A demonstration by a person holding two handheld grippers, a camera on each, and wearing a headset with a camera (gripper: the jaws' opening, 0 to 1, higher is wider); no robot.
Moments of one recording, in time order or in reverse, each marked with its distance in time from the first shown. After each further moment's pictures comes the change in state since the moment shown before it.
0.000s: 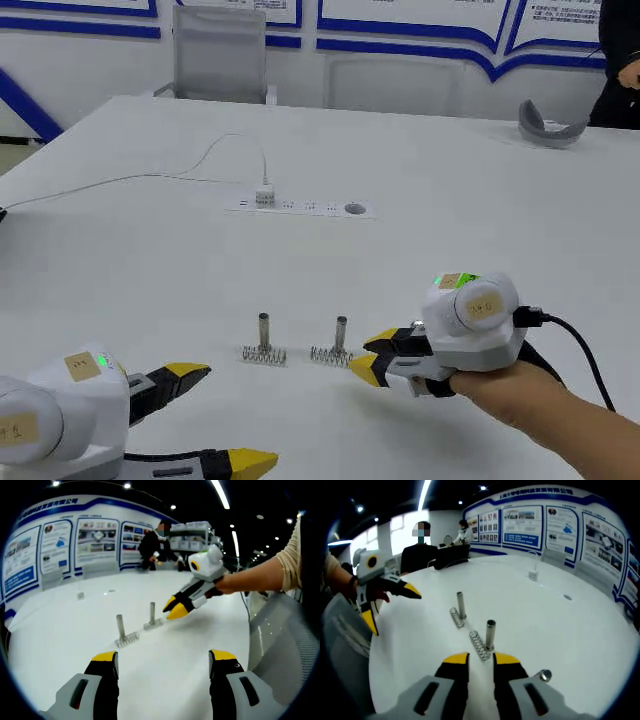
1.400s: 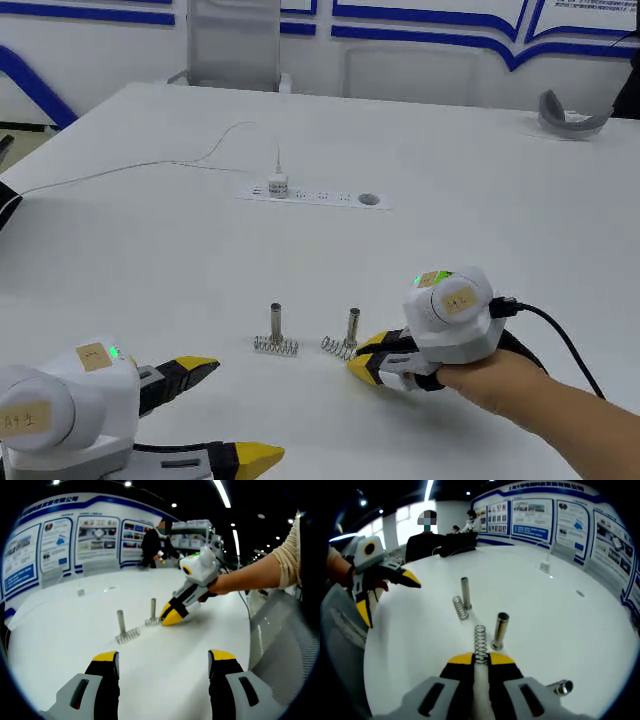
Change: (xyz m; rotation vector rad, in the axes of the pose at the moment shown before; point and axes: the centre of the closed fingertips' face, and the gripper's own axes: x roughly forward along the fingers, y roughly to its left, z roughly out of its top) left arm 0.000 0.002 -0.007 -0.001 0.020 -0.001; right arm 0.021 0.011 -0.015 -0.043 0.083 0.062
